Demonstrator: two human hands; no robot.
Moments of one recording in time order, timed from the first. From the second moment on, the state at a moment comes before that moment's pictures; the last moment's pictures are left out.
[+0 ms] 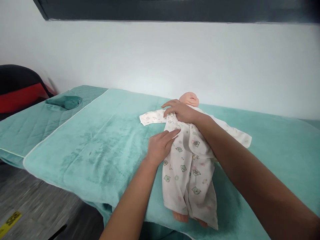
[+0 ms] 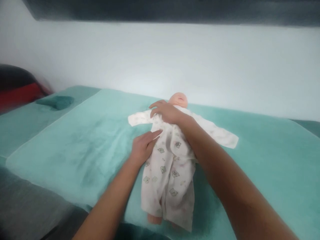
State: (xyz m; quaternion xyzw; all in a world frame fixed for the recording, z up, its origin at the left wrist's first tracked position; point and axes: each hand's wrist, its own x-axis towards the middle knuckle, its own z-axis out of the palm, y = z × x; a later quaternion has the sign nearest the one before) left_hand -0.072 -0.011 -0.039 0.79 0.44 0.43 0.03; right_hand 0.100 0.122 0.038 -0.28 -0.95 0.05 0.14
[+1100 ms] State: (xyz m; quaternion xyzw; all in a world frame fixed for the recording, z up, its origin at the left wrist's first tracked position) left_hand -0.016 0.090 0.032 0.69 0.56 0.40 0.21; right_hand 0.138 0.083 0.046 -0.72 -0.64 0.04 0.26
